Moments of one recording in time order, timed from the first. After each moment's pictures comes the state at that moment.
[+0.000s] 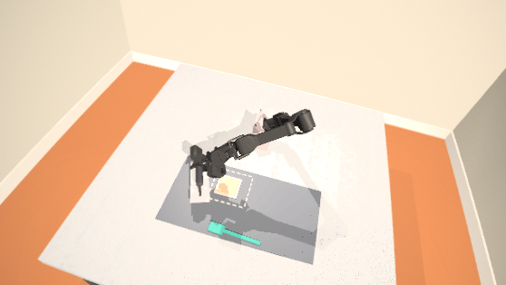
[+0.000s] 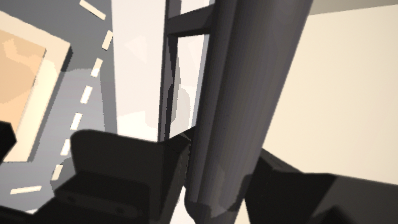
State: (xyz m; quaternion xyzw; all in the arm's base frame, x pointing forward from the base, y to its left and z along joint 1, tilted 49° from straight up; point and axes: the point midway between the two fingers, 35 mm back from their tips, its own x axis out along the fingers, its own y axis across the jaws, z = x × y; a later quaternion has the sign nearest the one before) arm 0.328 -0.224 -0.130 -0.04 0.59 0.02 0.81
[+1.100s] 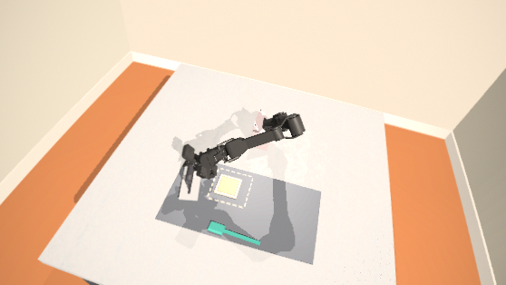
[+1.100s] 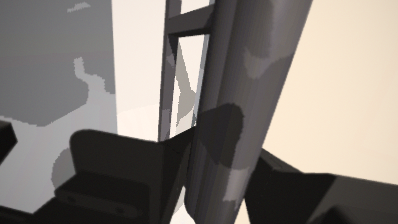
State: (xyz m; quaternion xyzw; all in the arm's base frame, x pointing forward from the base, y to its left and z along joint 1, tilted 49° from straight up) arm 0.313 -0.226 -0.181 -0.01 0.63 -0.01 0.77
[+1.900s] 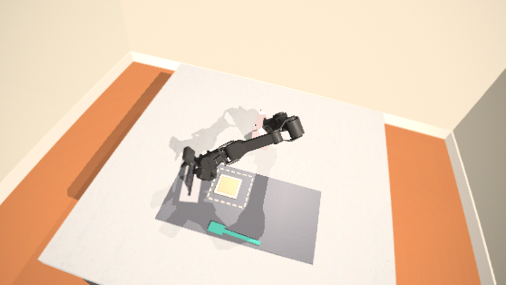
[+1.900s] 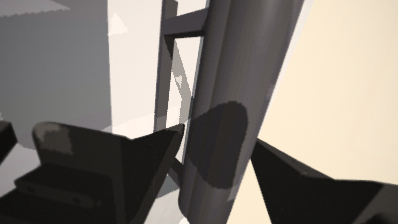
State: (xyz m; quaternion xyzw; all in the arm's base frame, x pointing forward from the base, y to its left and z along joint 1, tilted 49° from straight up) arm 0.315 -0.215 -0.191 -0.01 0.63 -0.02 0.77
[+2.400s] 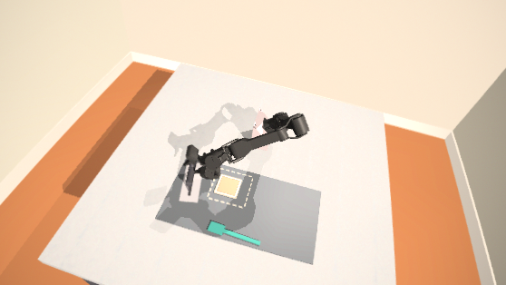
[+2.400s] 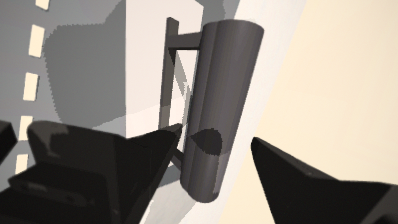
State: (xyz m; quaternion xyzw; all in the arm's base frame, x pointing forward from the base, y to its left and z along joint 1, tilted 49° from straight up) arm 0.315 -0.218 -0.168 -0.01 0.63 -0.02 0.78
